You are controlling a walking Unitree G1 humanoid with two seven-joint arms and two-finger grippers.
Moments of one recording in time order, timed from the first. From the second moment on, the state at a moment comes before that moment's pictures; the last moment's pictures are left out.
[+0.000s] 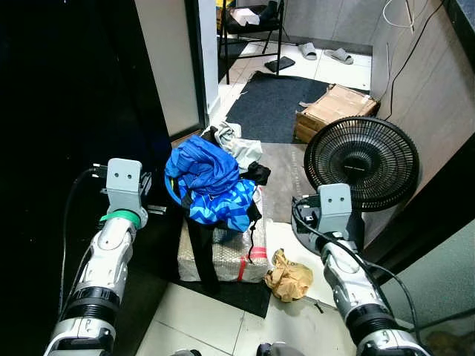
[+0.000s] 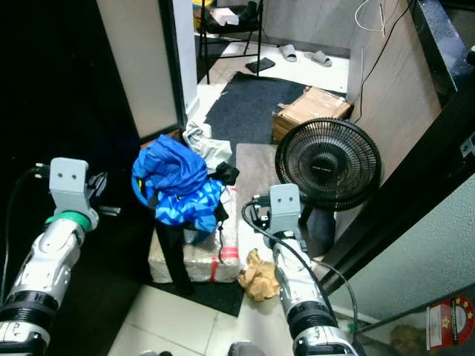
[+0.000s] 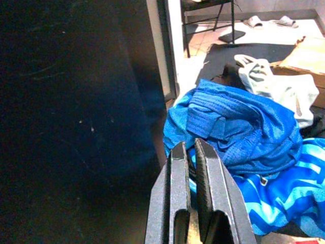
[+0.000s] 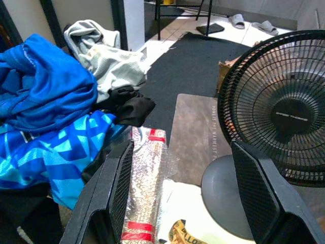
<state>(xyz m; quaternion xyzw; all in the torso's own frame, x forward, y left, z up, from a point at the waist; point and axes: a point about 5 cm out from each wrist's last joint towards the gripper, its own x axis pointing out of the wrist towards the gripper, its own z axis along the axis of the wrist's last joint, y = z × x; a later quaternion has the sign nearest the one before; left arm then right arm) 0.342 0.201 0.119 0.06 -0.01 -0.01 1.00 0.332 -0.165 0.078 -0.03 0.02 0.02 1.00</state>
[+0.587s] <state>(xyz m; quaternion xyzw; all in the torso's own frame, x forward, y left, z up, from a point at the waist) 0.340 0.204 0.114 0.06 0.00 -0.01 1.00 0.333 -0.154 0.078 -0.02 0.01 0.02 1.00</state>
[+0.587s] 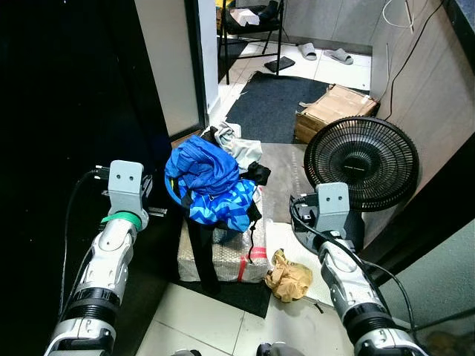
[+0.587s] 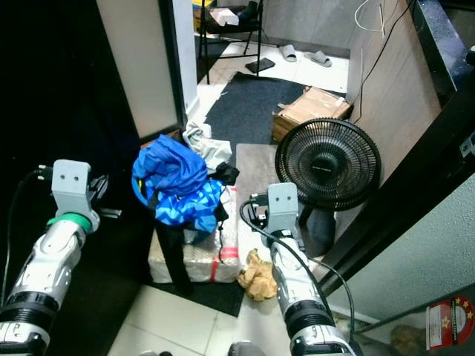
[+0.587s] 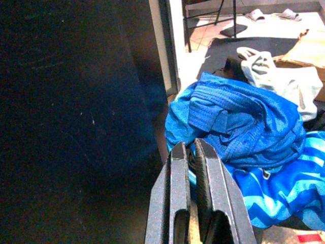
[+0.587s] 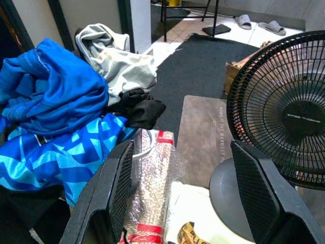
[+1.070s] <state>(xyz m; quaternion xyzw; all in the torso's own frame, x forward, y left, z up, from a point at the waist) 0.334 0.206 0.107 0.06 0.01 0.00 1.00 0.333 -0.151 0.078 -0.01 0.02 0.03 1.00</state>
